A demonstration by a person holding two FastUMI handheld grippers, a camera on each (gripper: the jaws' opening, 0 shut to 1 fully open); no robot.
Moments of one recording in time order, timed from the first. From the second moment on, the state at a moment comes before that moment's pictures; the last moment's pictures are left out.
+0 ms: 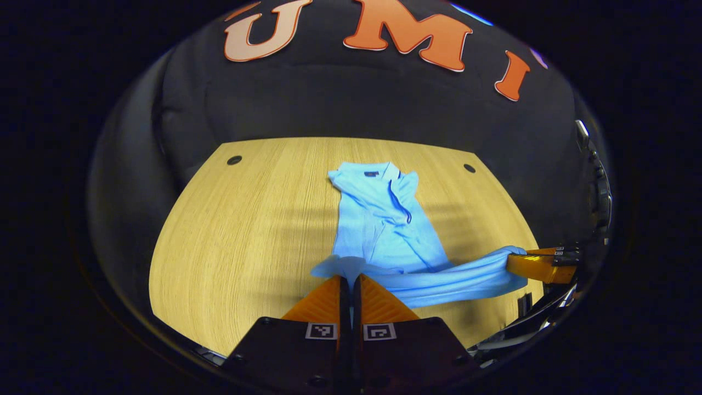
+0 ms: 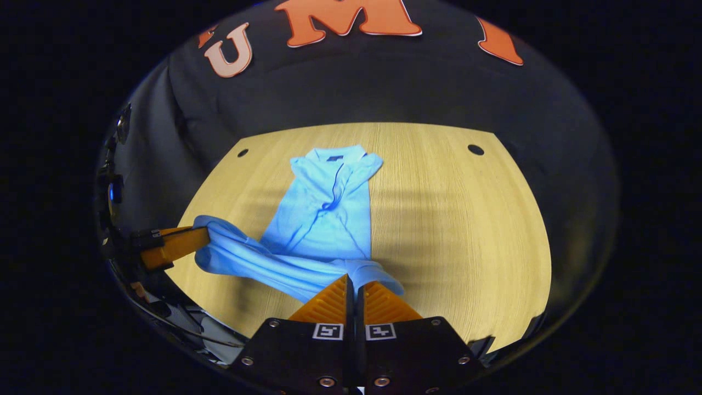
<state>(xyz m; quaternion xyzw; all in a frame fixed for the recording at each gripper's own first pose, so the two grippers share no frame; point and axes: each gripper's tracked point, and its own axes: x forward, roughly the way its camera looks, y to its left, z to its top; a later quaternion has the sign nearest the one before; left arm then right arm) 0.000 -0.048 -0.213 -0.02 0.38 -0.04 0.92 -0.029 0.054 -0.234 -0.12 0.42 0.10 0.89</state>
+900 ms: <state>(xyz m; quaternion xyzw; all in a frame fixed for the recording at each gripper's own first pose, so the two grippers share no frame) 0.266 -0.008 -0.251 -0.02 0.40 -0.08 0.91 0.218 0.105 -0.275 -0.12 0.41 0.03 0.90</state>
